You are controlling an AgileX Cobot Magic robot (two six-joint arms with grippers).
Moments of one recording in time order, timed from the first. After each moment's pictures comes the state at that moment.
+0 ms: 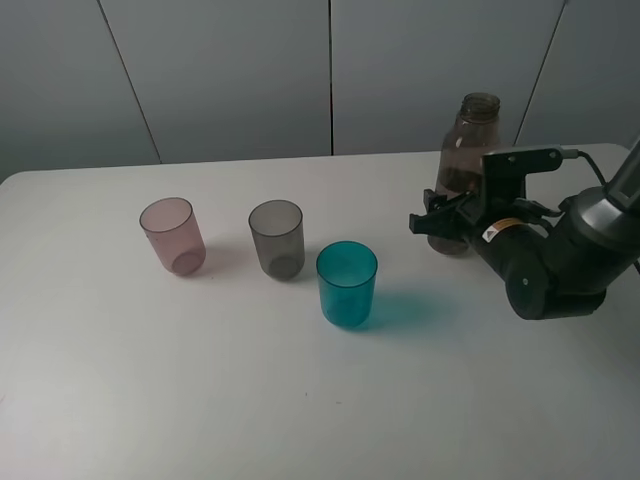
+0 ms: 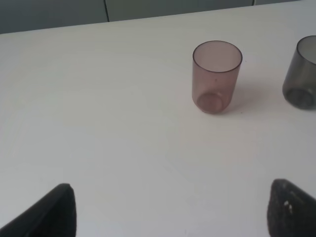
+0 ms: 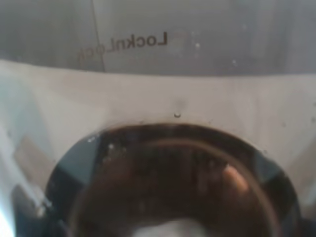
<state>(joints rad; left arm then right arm) -0.13 0.00 -0.51 0.02 1.08 -0.02 0.39 2.12 -0.57 0.27 -1.16 -0.03</state>
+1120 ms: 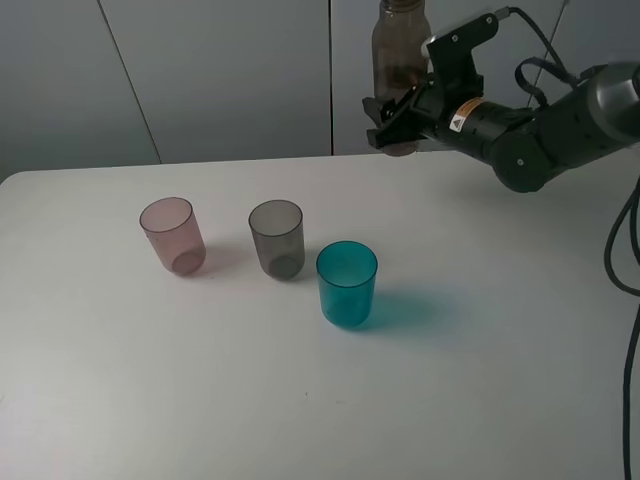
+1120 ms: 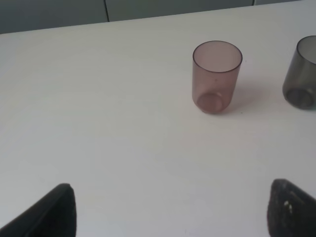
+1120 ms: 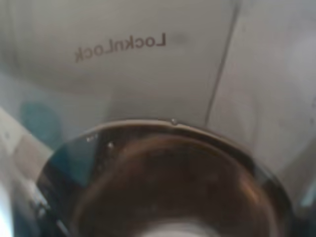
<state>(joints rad) -0.13 0.00 -0.51 0.02 1.08 -0.02 0.29 2.01 -1.00 -0.32 -0.79 0.01</state>
